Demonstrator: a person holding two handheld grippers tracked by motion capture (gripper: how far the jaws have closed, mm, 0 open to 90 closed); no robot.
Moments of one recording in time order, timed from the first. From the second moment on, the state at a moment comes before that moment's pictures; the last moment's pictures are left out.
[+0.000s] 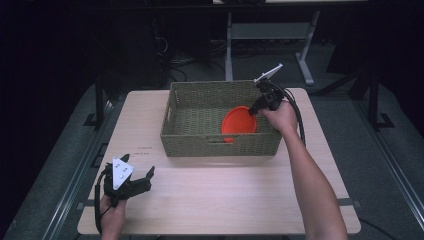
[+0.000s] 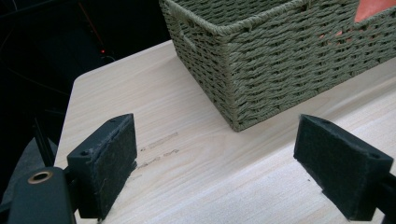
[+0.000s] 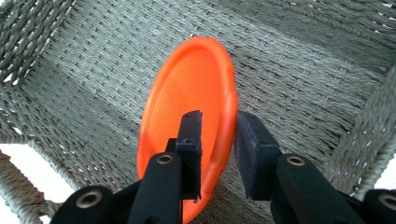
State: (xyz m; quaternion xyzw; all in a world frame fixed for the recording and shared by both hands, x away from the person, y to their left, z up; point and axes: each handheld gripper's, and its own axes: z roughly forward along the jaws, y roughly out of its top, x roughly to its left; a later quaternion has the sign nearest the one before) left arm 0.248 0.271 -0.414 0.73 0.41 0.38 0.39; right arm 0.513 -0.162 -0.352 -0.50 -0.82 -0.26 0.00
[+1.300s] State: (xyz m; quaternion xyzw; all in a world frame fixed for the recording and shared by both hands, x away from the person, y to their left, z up) left arm 0.248 0.269 -0.415 0.74 0.41 0.38 0.38; right arm 0.485 -0.174 -0.331 -0.48 -0.81 -0.32 0.03
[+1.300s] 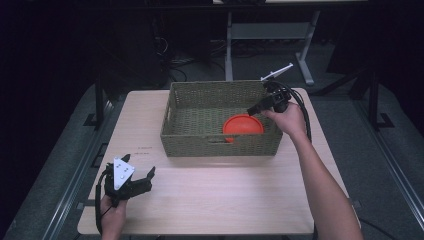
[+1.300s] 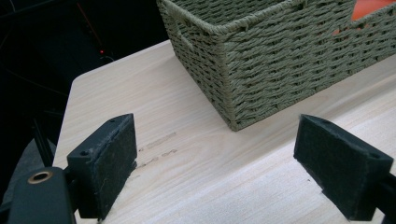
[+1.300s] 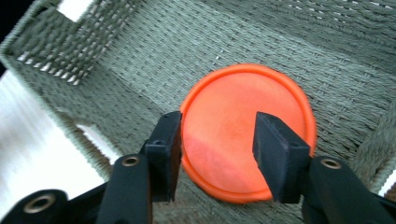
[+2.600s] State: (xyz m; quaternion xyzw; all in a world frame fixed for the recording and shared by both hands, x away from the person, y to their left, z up) left arm 0.249 0.266 -0.416 0.74 0.40 0.38 0.38; right arm 0.408 -0.226 -0.310 -0.44 -0.80 -0.39 0.03
